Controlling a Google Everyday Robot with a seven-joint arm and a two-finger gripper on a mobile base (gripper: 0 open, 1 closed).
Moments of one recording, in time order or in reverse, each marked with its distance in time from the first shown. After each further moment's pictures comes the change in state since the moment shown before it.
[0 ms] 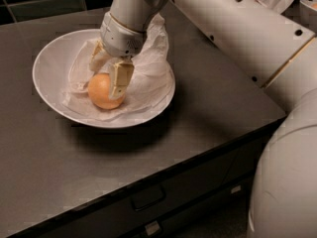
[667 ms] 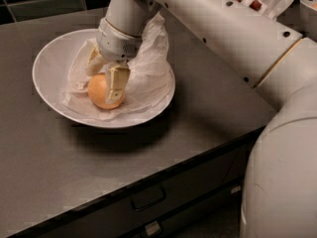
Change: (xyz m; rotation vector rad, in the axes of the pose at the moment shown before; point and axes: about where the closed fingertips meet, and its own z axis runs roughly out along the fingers) arm -0.001 0.000 0.013 -0.030 -0.015 -0.002
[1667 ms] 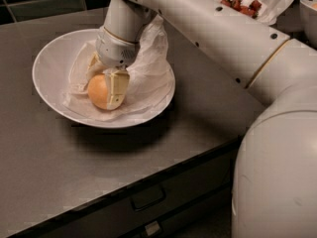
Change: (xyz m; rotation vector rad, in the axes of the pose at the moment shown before) arm 0.007 0.002 0.018 -0.051 0.010 0.015
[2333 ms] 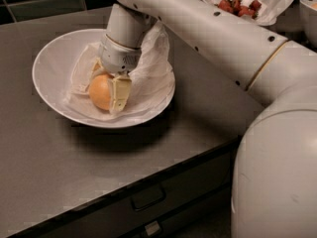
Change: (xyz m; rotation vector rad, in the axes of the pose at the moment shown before) arm 0.009 0.005 0.013 -0.027 0.013 0.025
